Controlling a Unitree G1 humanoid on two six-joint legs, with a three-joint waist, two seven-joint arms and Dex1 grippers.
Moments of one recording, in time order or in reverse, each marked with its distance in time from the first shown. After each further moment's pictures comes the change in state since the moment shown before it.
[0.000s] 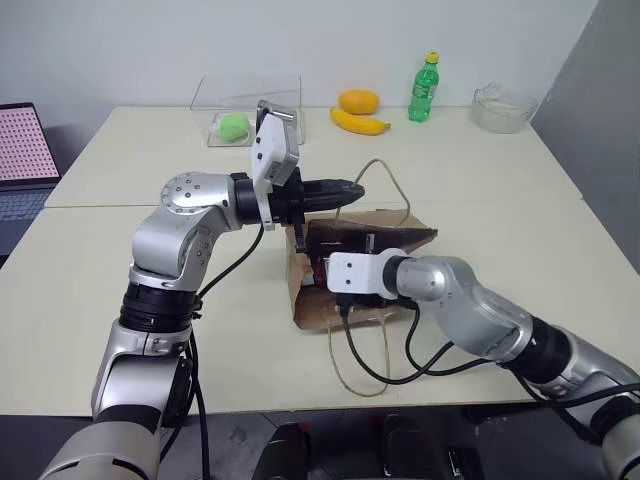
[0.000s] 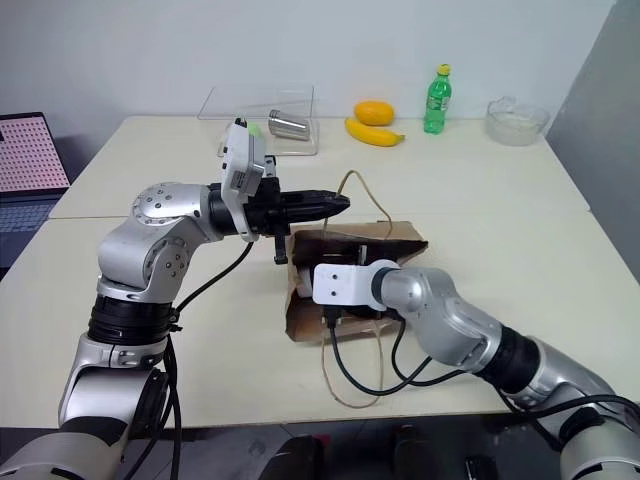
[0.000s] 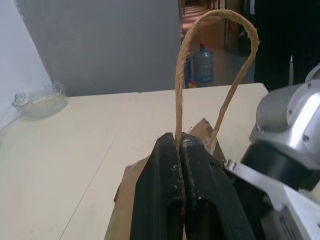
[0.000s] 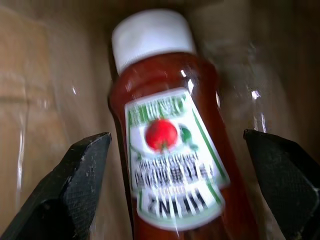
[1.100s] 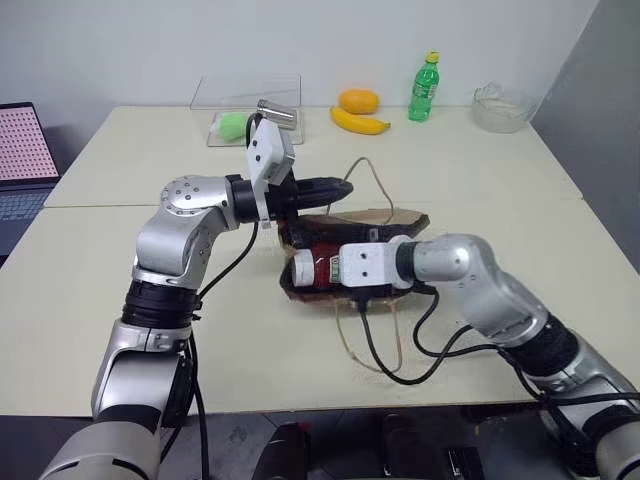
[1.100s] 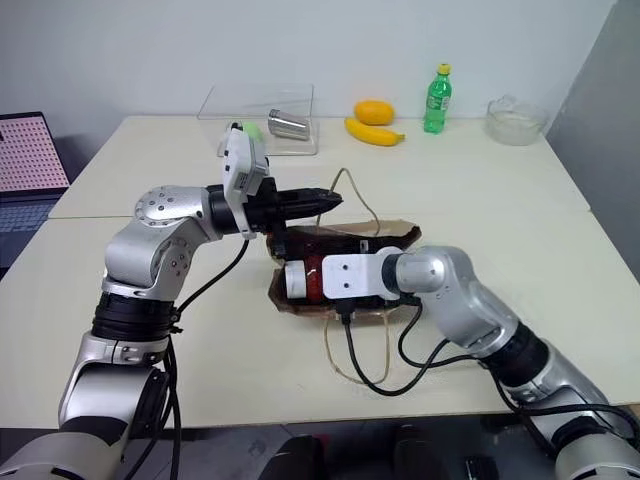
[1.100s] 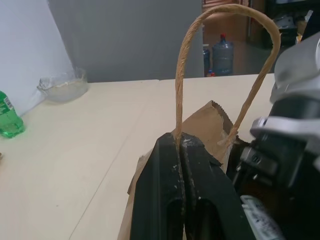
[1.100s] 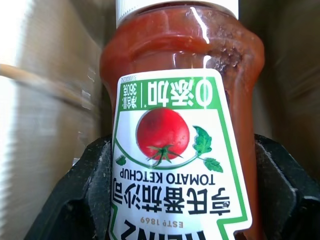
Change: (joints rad) left arm -0.016 -0.006 -0.001 0.117 0.062 -0.086 0.027; right arm 0.066 -0.024 -0.327 -0.003 0.072 -0.302 0.361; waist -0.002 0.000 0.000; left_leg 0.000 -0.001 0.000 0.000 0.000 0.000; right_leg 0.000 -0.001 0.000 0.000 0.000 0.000
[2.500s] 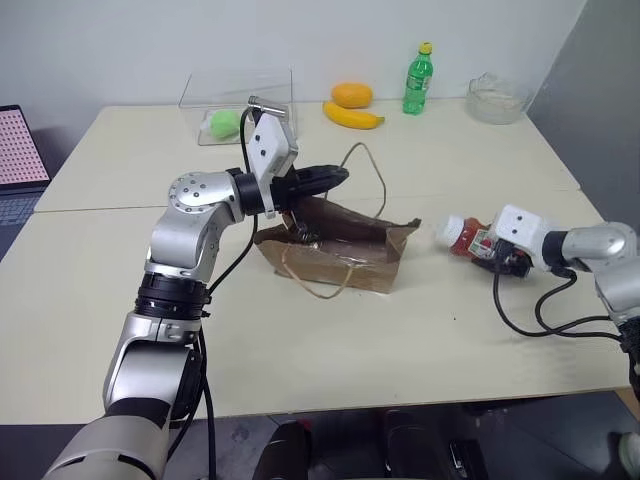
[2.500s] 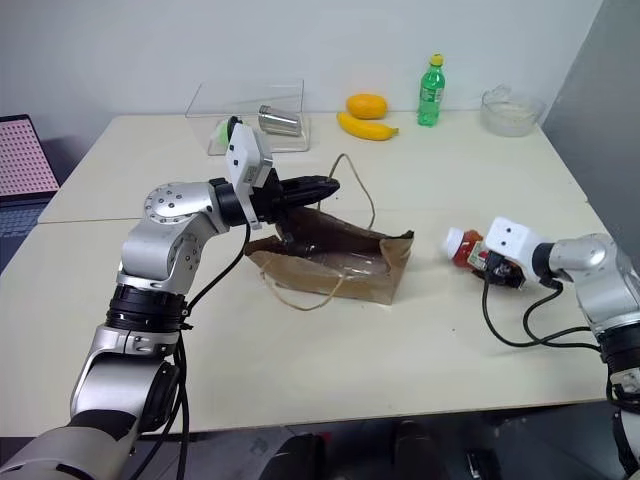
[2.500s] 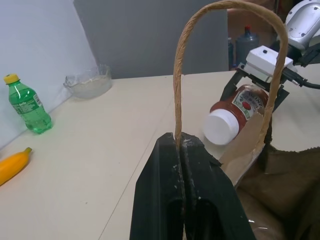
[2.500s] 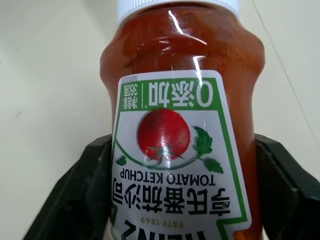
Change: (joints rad) left arm -0.024 -0.038 0.005 0.099 0.081 -0.110 0.060; right arm 0.130 -0.347 -0.289 0.662 0.148 -0.305 -0.017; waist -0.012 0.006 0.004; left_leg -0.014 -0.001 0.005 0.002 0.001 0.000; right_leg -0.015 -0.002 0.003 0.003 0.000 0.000
